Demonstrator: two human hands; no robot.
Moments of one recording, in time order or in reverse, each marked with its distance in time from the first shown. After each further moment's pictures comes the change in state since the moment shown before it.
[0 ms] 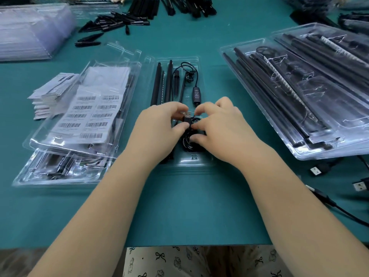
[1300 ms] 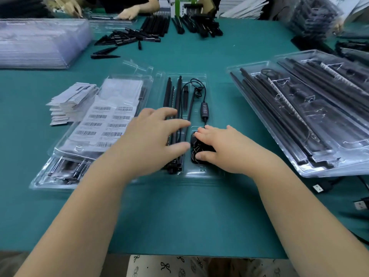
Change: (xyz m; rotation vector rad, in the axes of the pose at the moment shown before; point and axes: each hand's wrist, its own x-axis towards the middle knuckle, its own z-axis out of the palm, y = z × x) left_hand -0.010 -0.004 -0.054 0.274 -0.224 0.196; right_hand 0.007 0.000 -0.009 0.003 -0.310 -0.078
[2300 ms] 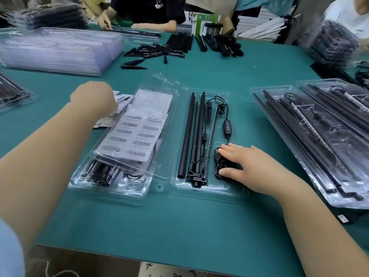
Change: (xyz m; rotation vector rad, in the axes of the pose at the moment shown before) left_hand 0.041 -0.177 -0.058 0.352 0.039 -0.830; right_hand -0.003 0.000 -0.001 0.071 -0.001 0.041
